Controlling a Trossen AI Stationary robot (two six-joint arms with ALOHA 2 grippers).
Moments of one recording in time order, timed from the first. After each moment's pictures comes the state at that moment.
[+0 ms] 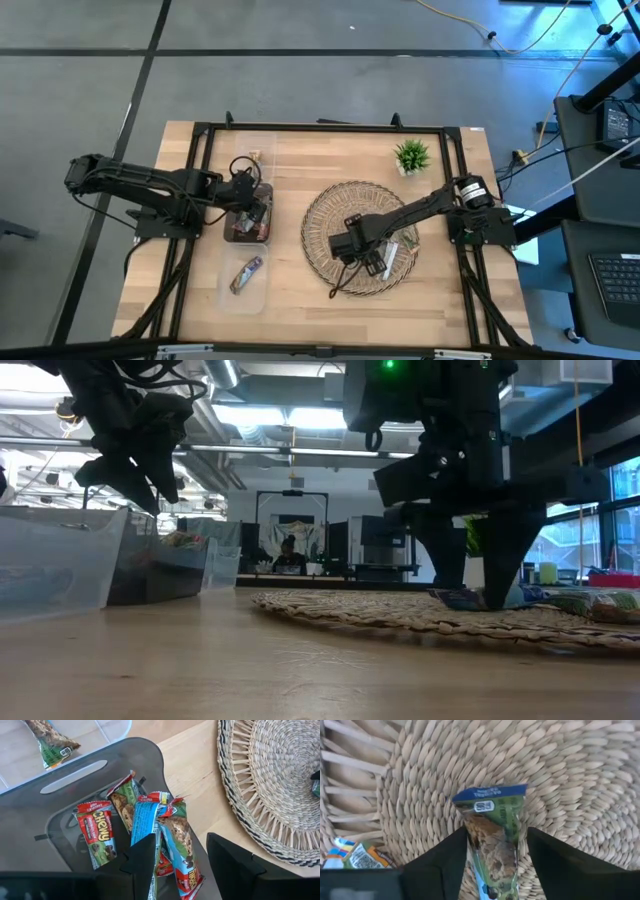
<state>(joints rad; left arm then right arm) -0.03 1.00 0.67 -0.70 -0.22 -1.06 0.26 2.00 1.36 -0.95 0.02 -0.16</state>
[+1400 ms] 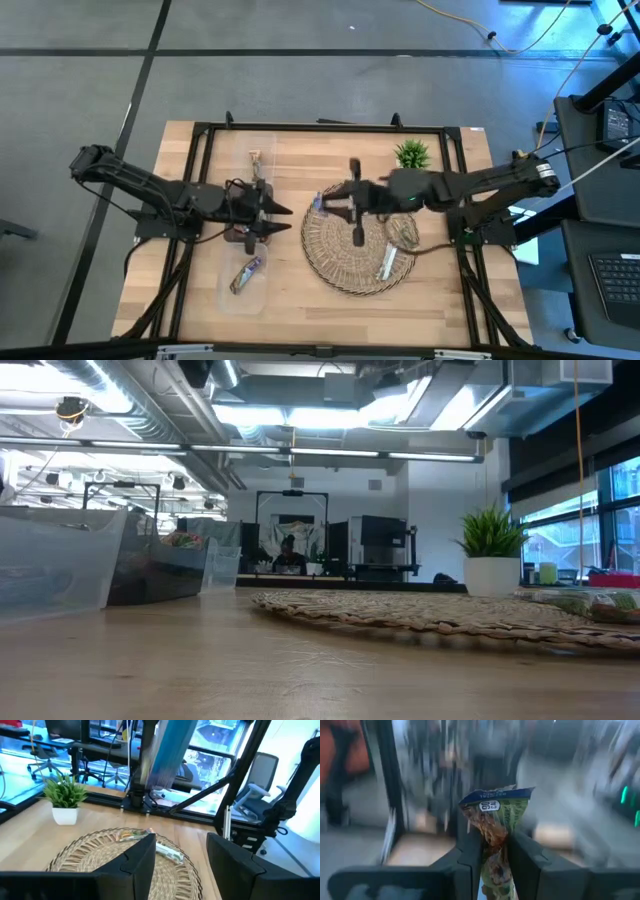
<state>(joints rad) -0.30 0.99 0.67 0.21 -0.27 -0.27 0.22 1.45 1.36 -0.01 0.19 -0.08</state>
